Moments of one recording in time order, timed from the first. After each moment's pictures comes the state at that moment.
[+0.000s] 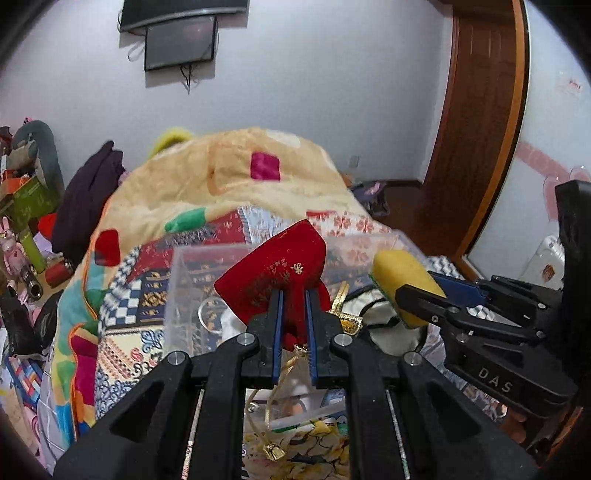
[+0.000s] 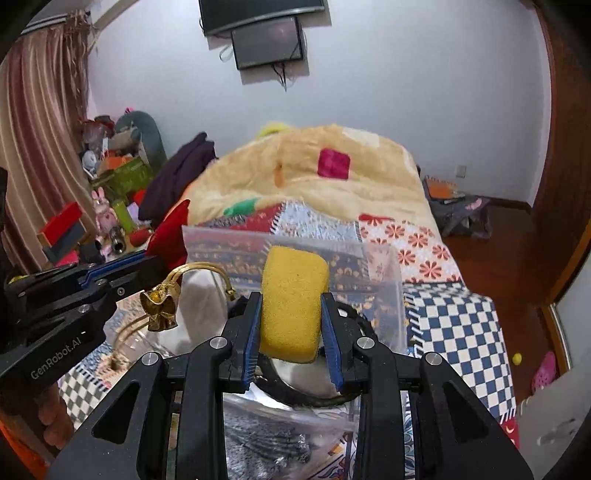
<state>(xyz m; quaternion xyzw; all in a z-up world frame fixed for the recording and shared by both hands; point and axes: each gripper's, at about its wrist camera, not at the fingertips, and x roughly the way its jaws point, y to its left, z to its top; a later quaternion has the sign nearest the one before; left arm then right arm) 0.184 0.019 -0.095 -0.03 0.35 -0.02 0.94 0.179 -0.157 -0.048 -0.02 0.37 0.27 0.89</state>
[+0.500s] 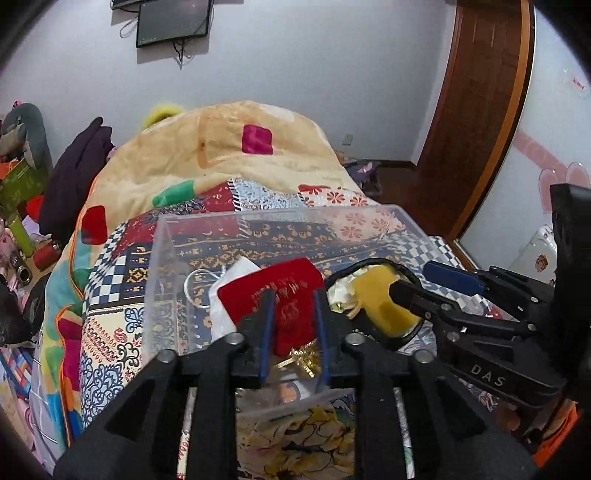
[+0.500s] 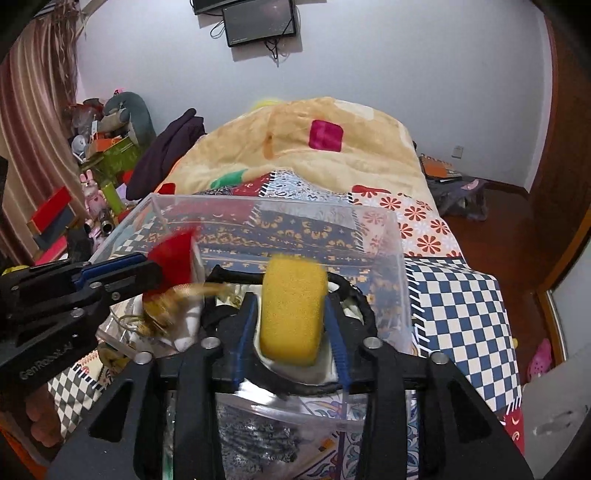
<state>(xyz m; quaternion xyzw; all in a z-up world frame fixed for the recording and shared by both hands) 0.184 0.022 -0.104 -0.04 0.37 -0.04 0.93 0.185 -0.162 -0.059 -0.03 0.40 0.25 0.88</state>
